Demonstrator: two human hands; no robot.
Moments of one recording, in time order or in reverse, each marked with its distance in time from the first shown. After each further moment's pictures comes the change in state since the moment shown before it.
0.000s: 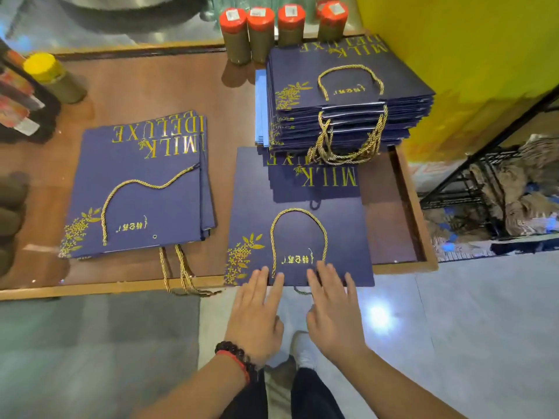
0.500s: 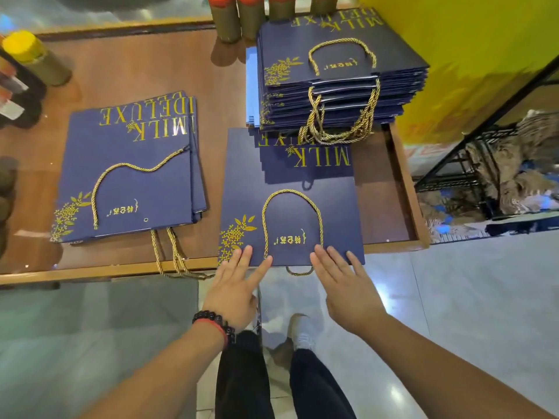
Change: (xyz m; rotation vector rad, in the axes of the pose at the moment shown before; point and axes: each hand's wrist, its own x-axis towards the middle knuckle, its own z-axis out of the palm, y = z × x) left_hand 0.005 -0.025 -0.001 0.094 -0.129 -0.025; right_hand -0.006 0.052 -0.001 -0.197 -0.144 -0.175
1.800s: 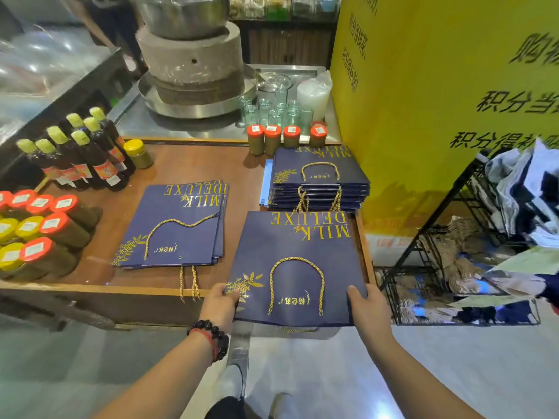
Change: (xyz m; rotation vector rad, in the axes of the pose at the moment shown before) left_hand -0.070 0.050 -0.112 -1.414 0.364 -0.627; right_hand -0.067 0.038 -0.153 1.157 0.330 0.739
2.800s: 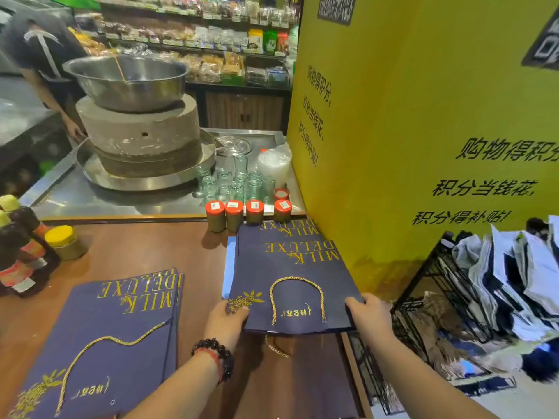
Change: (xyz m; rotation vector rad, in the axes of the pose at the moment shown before) left_hand 0.145 0.157 0.083 -0.063 -0.159 0.168; right_hand 0.174 -0.138 -0.032 -0.142 0.110 0.036
